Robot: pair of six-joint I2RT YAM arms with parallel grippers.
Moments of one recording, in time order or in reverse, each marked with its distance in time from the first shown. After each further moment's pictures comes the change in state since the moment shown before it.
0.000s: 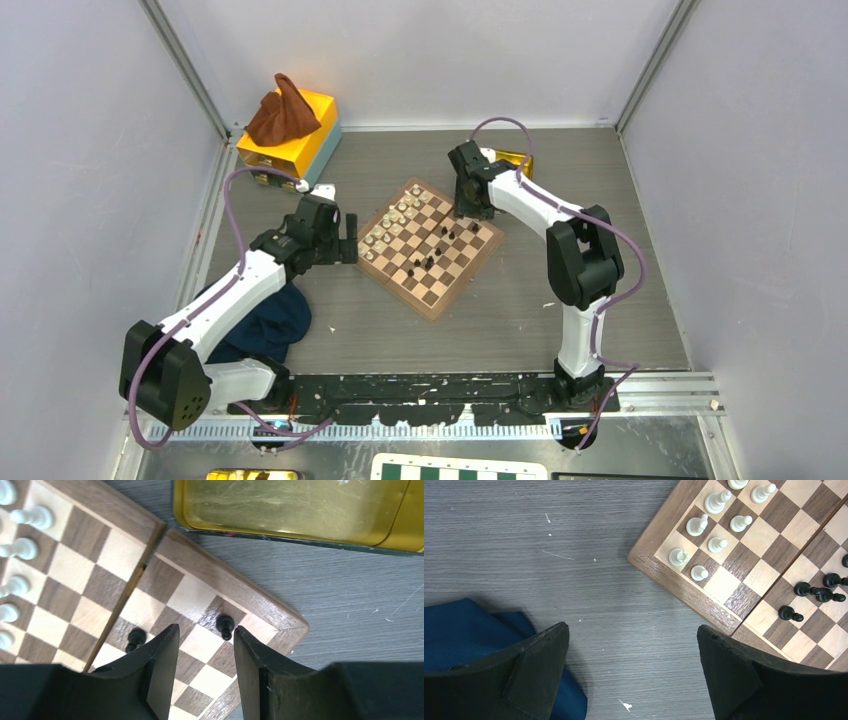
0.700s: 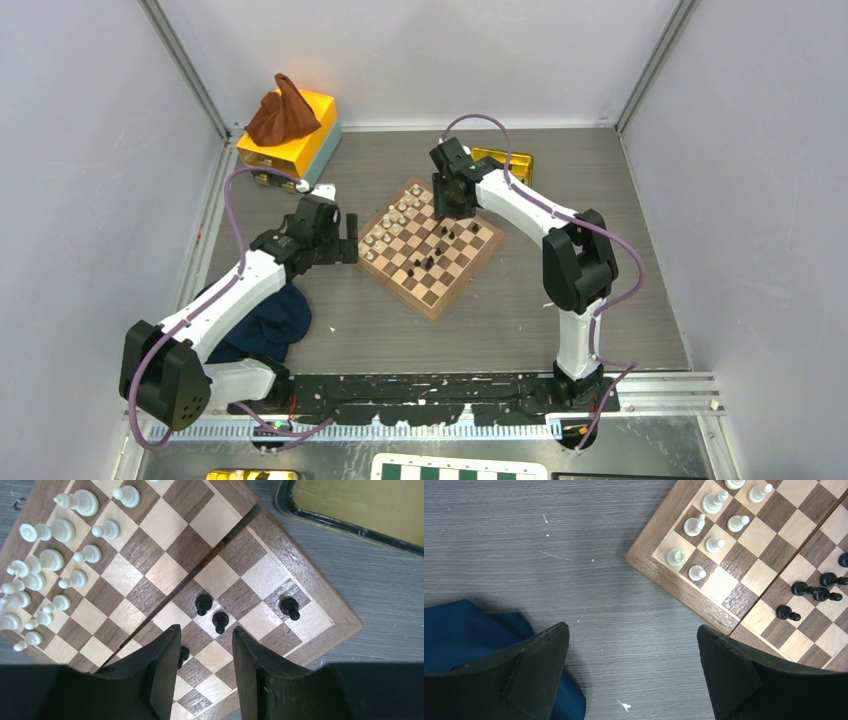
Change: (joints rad) left arm 0.000 0.001 0.000 0.004 0.008 0.000; right arm 0.084 -0.008 0.084 -0.048 -0.114 -0.072
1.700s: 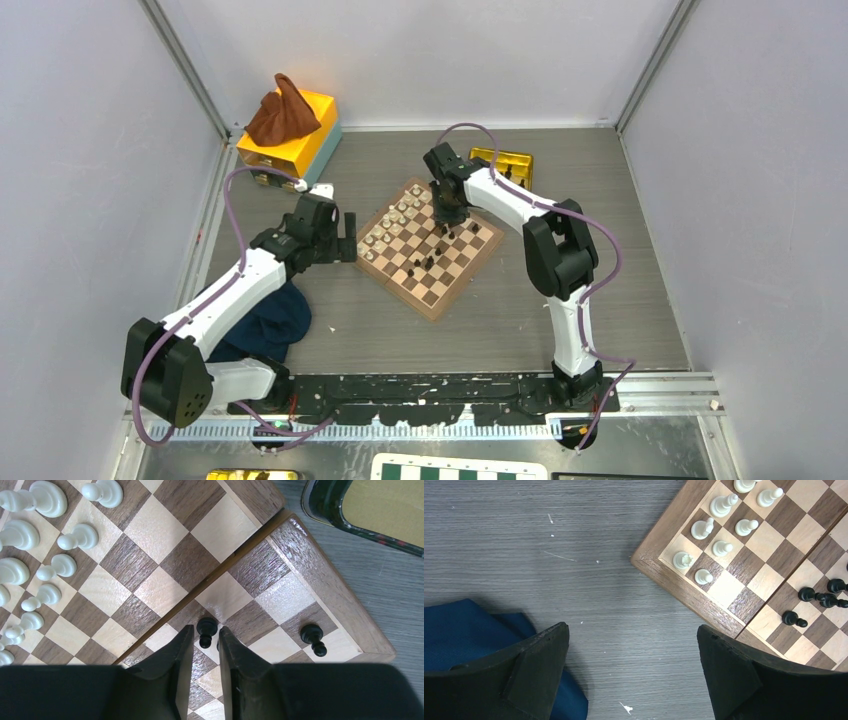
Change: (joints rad) left arm 0.017 0.014 0.000 0.005 0.000 0.000; right arm 0.000 0.149 0.092 -0.034 -0.051 -0.021
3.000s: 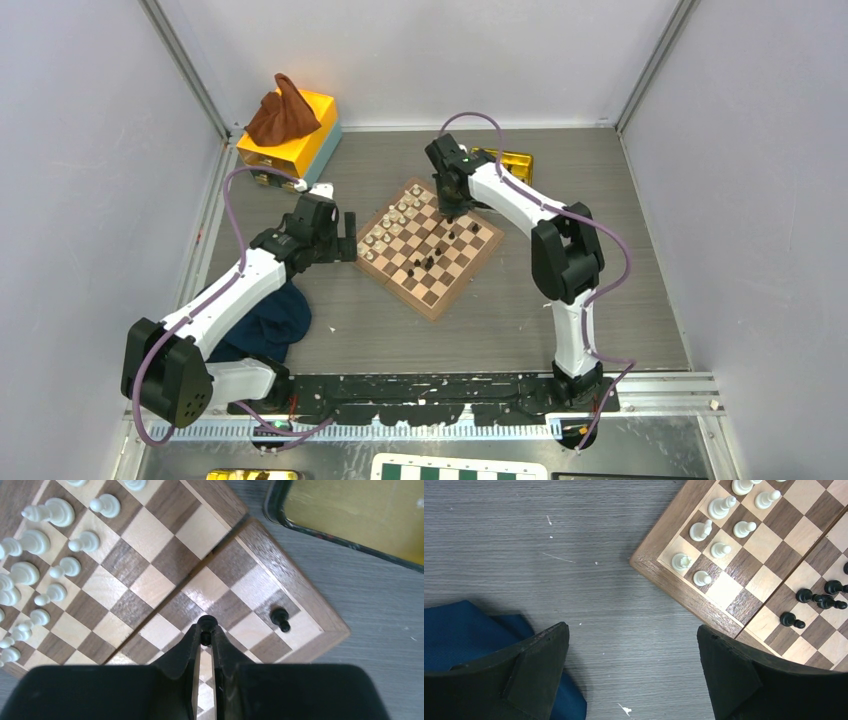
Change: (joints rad) left arm 0.004 0.000 -0.003 0.011 0.002 -0.003; right arm 0.000 -0.029 0.056 -0.056 0.070 -0.008
